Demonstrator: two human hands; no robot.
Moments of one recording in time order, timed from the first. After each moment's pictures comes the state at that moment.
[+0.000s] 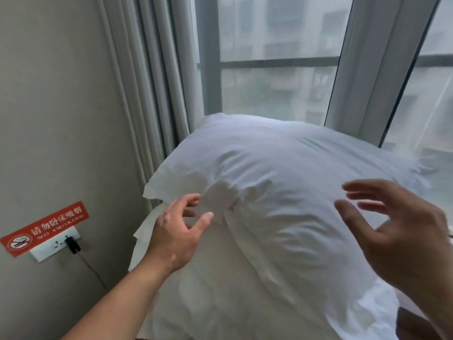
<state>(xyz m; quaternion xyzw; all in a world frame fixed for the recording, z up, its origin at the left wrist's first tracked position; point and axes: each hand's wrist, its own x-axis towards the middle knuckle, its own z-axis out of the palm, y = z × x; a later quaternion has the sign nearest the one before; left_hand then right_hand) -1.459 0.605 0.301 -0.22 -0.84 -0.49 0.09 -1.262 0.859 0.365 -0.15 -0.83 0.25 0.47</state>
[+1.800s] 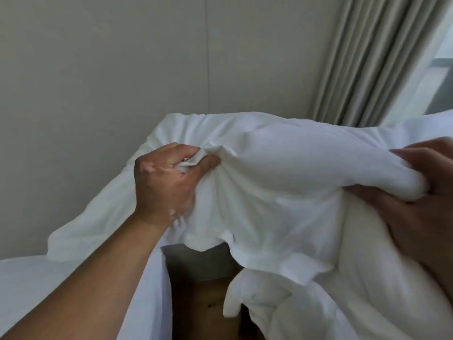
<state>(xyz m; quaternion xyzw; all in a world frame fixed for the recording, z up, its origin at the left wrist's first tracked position) -1.482 0.317 0.387 -0.05 -0.78 -0.36 0.50 -1.516 0.648 0.410 0.27 -0.80 0.37 0.39</state>
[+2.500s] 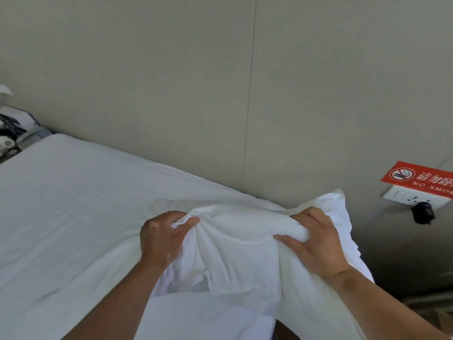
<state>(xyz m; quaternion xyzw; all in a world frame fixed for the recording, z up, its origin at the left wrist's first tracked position) -1.287 -0.117 0.085 0.41 -0.83 -0.20 0.32 -1.552 0.116 0.092 0.49 -0.78 0.38 0.04</state>
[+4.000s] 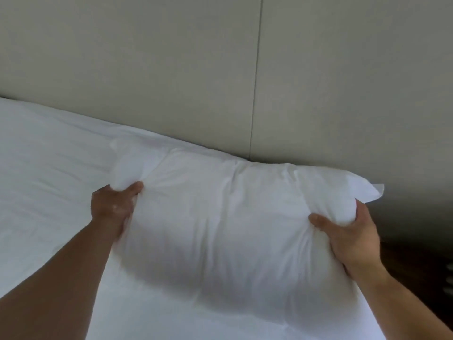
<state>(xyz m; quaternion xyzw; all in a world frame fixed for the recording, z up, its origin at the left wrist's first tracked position) -1.371 -0.358 -0.102 0.69 -0.61 -0.35 0.17 -1.653 0.006 -0.116 0.01 -0.87 0.43 -0.22</state>
